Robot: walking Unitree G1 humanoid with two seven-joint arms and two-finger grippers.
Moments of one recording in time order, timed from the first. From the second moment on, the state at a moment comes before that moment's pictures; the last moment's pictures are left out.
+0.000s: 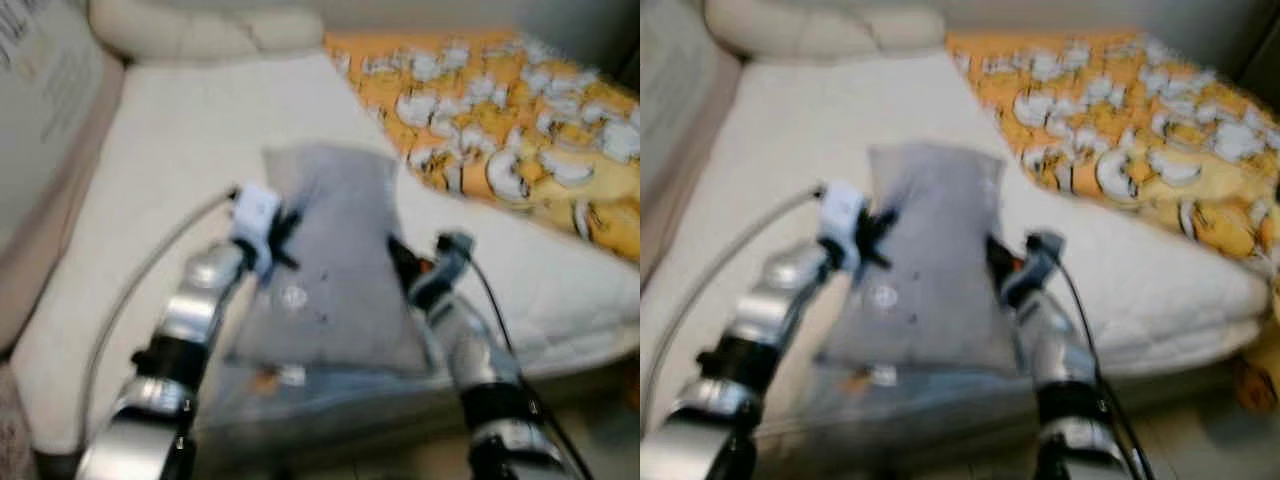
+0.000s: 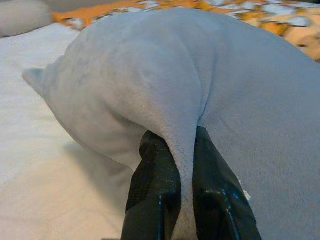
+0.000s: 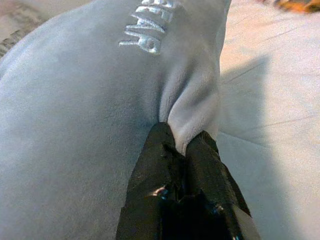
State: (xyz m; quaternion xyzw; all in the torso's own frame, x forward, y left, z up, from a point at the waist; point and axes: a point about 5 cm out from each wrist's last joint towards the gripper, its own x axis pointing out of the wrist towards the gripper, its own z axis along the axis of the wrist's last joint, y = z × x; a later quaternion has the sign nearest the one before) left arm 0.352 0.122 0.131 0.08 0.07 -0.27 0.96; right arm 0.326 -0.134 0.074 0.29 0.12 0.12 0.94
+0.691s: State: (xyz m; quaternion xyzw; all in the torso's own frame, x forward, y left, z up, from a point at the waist) left arm 0.355 0.135 0.134 0.08 0.07 -0.24 0.96; right arm 0.330 -0.122 0.079 0.28 0.12 0.13 0.94
